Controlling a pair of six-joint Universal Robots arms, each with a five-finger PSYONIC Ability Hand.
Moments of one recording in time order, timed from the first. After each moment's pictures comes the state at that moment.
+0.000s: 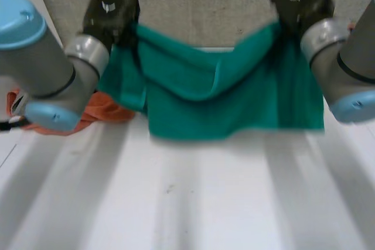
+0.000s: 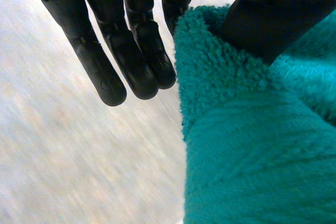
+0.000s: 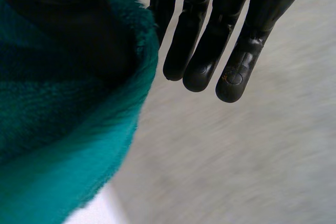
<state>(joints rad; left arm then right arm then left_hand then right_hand) 4.29 -2.08 -1.07 3.40 -1.48 3.38 1.95 -1.11 1.04 -0.15 1.52 2.44 1.15 1.20 1.19 1.20 0.96 0.98 1.18 1.18 1.19 0.98</state>
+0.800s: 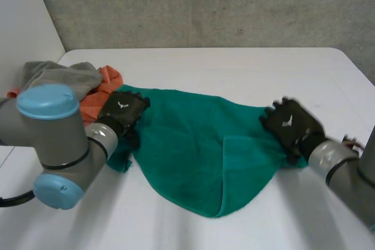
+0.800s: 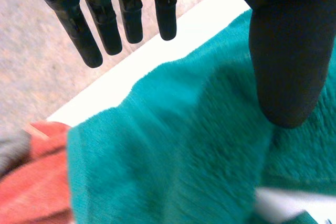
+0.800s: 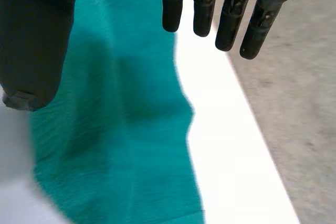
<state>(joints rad) 4.28 -2.06 -1.56 3.35 -1.52 3.50 1.81 -1.31 1.81 -0.20 1.25 2.29 0.35 0.33 0.34 0.33 0.15 0.28 0.34 0.32 0.31 0.13</state>
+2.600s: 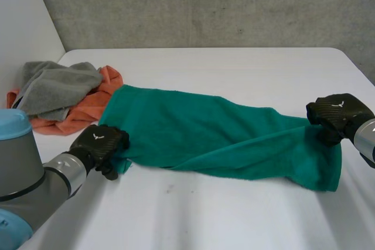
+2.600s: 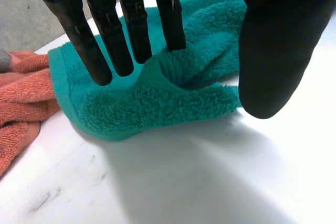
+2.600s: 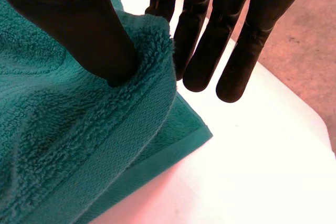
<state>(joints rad) 4.46 -1.89 -1.88 3.31 -1.35 3.52 1.61 -1.34 1.69 0.09 1.27 2.58 0.55 0.54 0.55 0.54 0.36 0.98 1.18 1.18 1.19 0.99</state>
